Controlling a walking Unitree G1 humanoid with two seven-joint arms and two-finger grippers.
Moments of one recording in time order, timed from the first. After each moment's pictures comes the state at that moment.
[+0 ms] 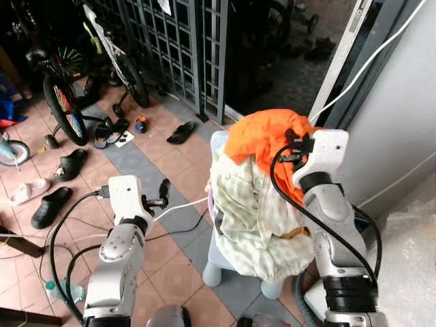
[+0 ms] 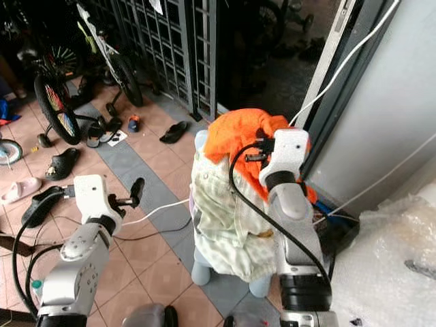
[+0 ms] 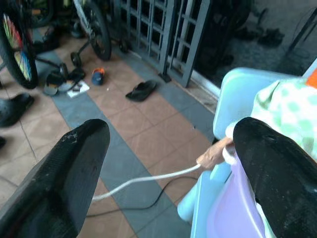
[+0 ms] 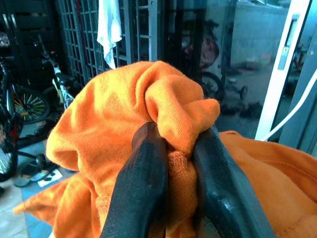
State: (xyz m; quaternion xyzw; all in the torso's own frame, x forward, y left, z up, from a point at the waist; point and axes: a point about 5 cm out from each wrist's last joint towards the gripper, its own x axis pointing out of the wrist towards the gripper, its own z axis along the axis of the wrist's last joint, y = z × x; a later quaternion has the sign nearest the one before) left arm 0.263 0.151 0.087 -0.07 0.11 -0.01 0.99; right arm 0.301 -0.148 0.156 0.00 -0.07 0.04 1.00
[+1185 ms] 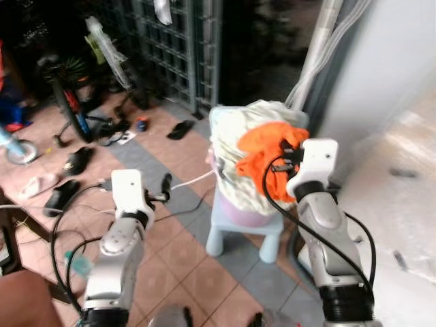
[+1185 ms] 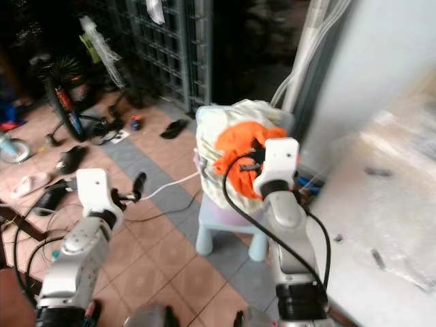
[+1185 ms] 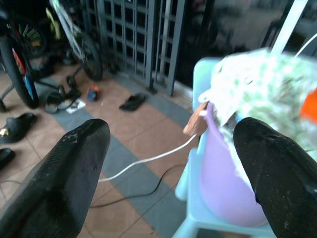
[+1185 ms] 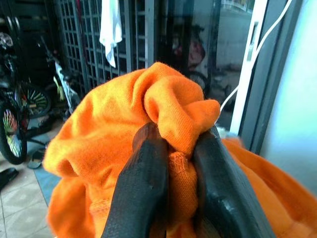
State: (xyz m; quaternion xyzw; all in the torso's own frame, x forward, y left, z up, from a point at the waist) left arm 0.270 0.144 0.095 -0.06 0.08 -0.03 0.99; right arm 0.295 -0.147 0.139 -0.01 -0.04 0.03 1.00
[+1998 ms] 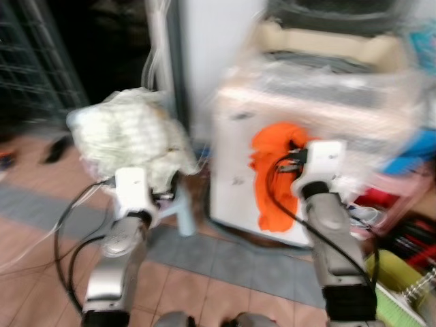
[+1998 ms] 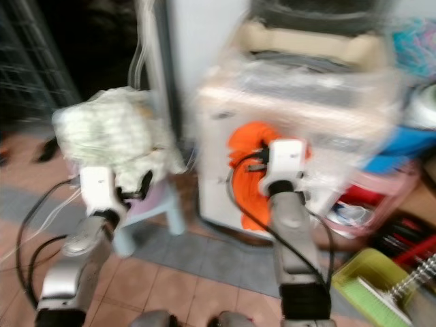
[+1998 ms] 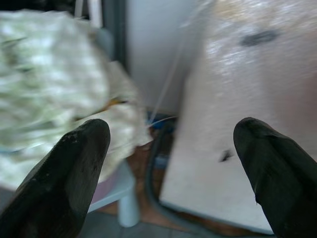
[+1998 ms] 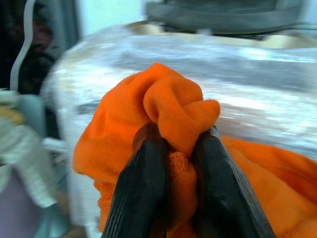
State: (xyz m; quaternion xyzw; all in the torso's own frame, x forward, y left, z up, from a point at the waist) left arm 0.267 0.146 0.090 -0.07 0.09 -0.04 0.99; right arm 0.296 -0.145 0.138 -0.03 -0.03 0.04 1.00
